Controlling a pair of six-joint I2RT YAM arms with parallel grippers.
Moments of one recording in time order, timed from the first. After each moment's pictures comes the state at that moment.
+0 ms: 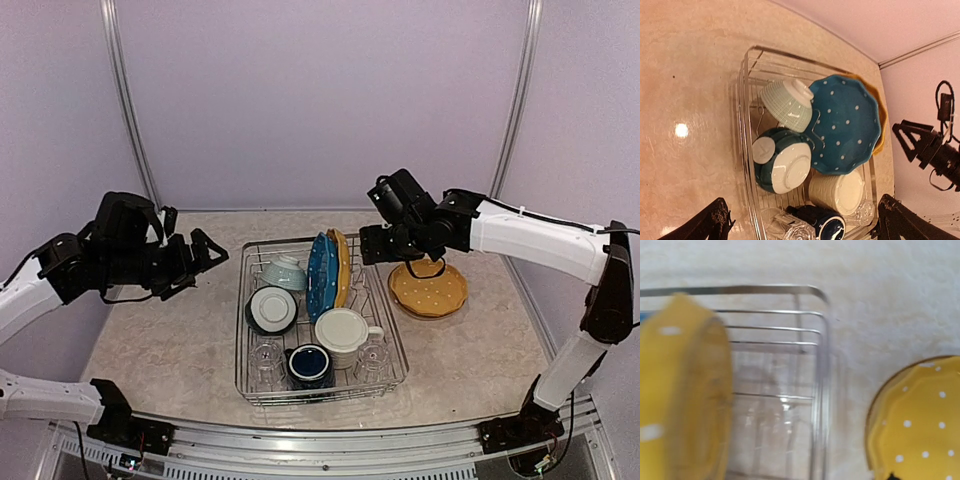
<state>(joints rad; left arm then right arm) -0.71 0.97 0.97 -0.66 -0.01 -0.91 0.85 1.65 1.45 -0.64 0.38 0.54</state>
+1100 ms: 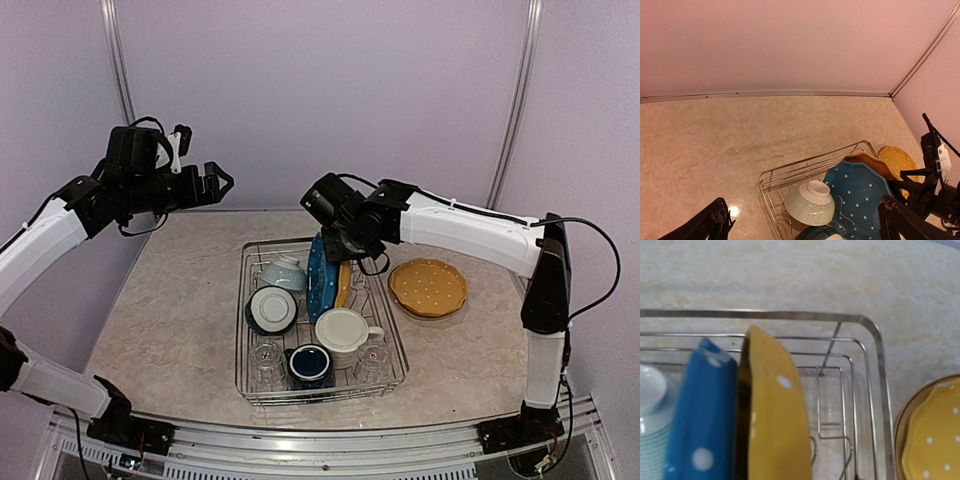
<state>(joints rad) -0.50 1.27 1.35 -0.50 -0.03 -0.36 0.99 2.00 1.90 -0.88 0.61 0.64</state>
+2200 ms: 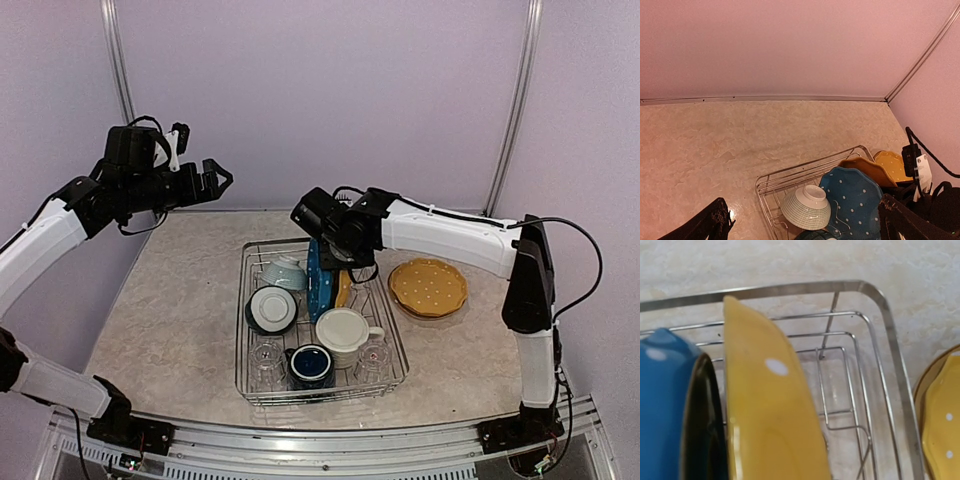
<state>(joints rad) -0.48 1.26 1.34 -0.47 -0.02 -0.37 0.99 2.09 1.94 -0.93 0.62 0.80</state>
